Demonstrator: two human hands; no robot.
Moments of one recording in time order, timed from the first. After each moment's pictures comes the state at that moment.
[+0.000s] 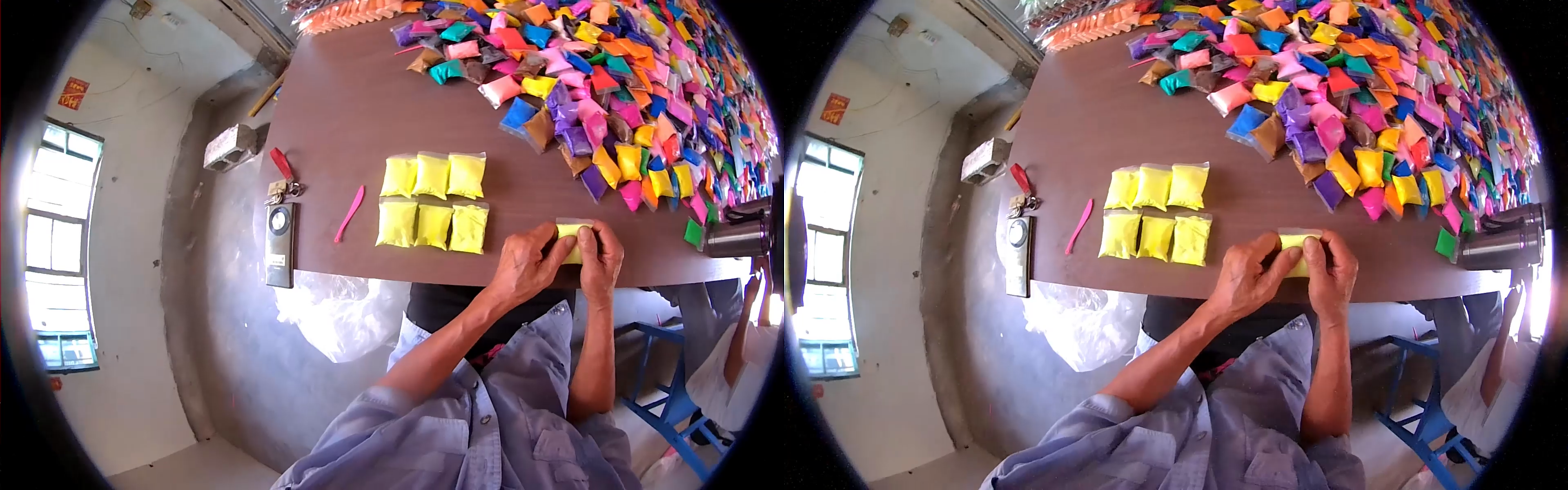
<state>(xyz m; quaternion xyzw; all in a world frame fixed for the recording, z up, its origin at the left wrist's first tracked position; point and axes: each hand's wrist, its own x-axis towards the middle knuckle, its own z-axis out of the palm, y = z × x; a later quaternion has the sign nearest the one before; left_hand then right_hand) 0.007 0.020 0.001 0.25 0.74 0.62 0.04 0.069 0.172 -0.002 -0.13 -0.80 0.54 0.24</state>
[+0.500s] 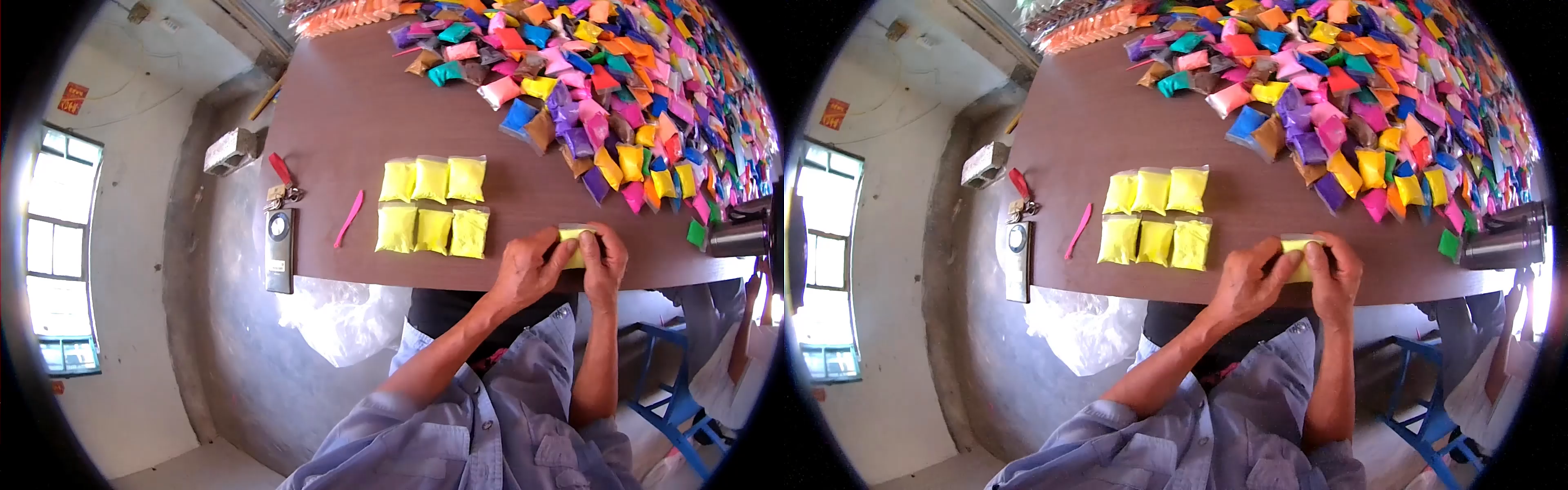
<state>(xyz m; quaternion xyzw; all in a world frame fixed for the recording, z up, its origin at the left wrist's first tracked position) 0.009 0.023 -0.004 0.26 0.72 0.64 0.02 0.070 0.174 -0.008 -0.14 -0.78 0.56 0.25</state>
